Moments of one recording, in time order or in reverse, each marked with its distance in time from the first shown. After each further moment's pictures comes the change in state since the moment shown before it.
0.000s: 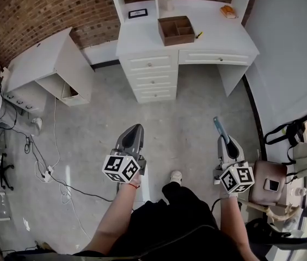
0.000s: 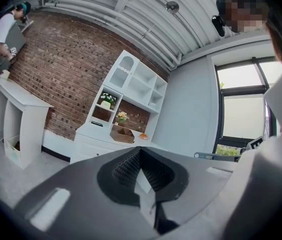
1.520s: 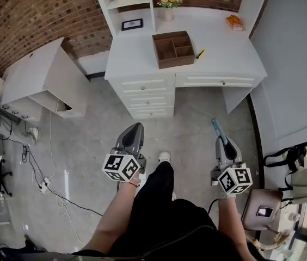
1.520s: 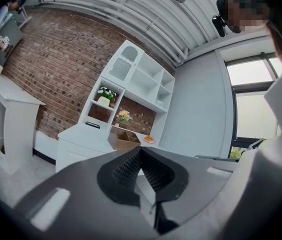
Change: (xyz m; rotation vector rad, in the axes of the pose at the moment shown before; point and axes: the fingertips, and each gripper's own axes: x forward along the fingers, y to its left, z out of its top) left arm 0.199 0.049 0.019 -0.005 -0.015 0.020; right arm 0.179 -0.095 0.032 0.022 0.009 0.030
